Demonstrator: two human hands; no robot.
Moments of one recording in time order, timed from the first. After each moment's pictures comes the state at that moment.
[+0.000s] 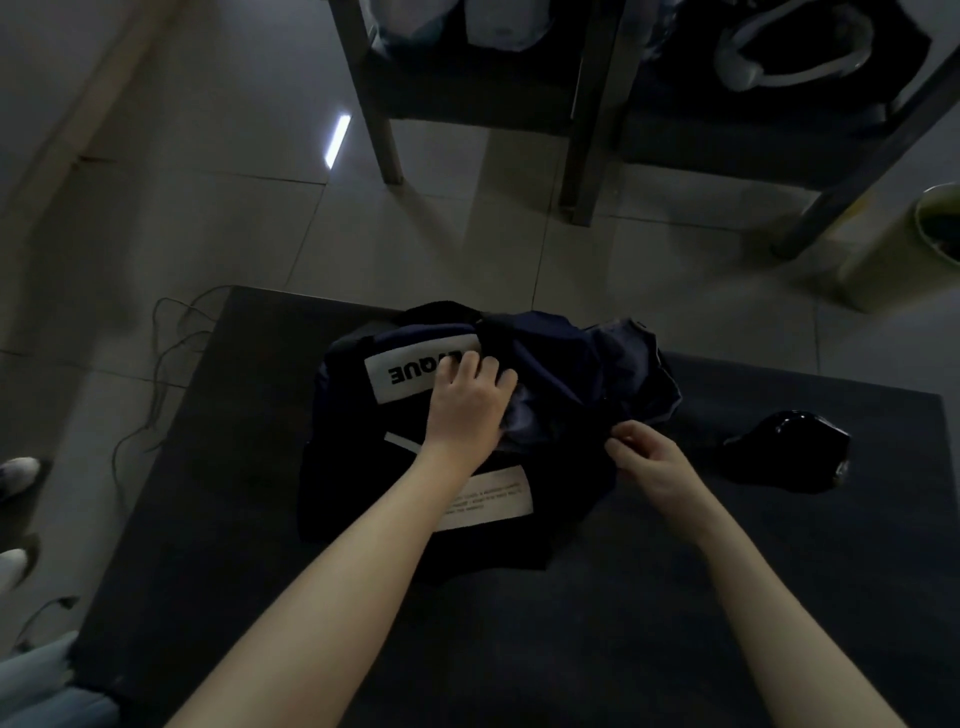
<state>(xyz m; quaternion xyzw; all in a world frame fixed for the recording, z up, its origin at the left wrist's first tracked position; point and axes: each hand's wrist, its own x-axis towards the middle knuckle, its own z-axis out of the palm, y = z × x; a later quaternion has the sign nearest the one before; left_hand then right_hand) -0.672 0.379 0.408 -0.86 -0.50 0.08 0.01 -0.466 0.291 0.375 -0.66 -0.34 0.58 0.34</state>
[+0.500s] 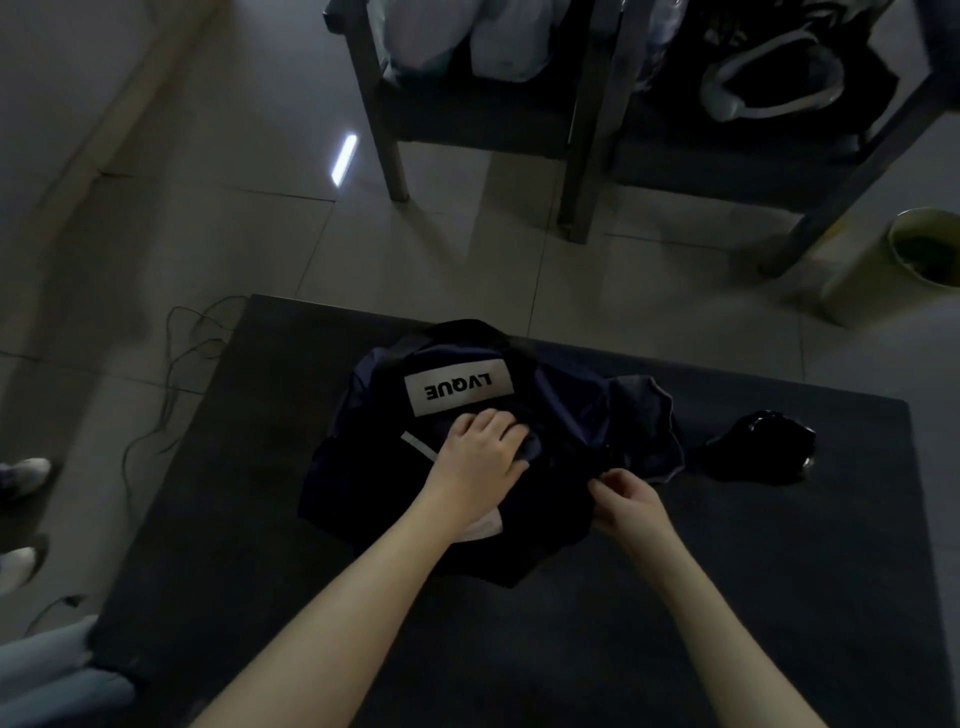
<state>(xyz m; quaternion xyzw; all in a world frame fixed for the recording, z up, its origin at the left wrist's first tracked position) -0.686 0.321 0.420 -0.88 -0.45 0.05 -0.15 -0.497 0.241 0.379 -0.68 -0.18 0.61 0.36</state>
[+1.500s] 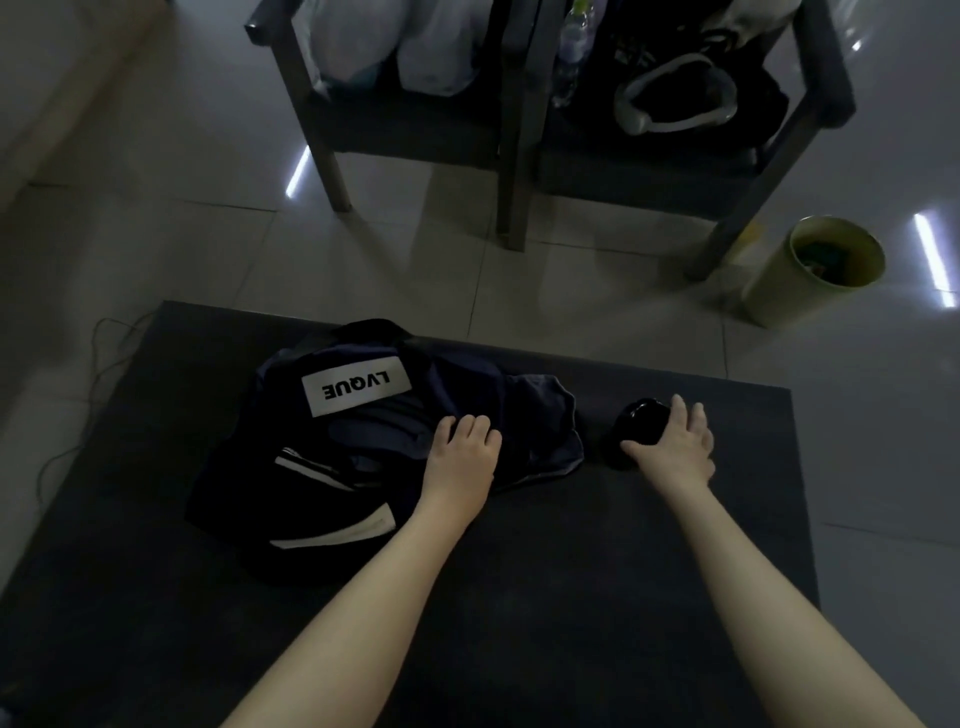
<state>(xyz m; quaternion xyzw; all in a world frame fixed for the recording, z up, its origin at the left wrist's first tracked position) -0.562 0.285 0.396 -0.86 -0.50 0.14 -0.06 -0.319 0.256 0.389 -0.89 -0.33 0.31 0.08</state>
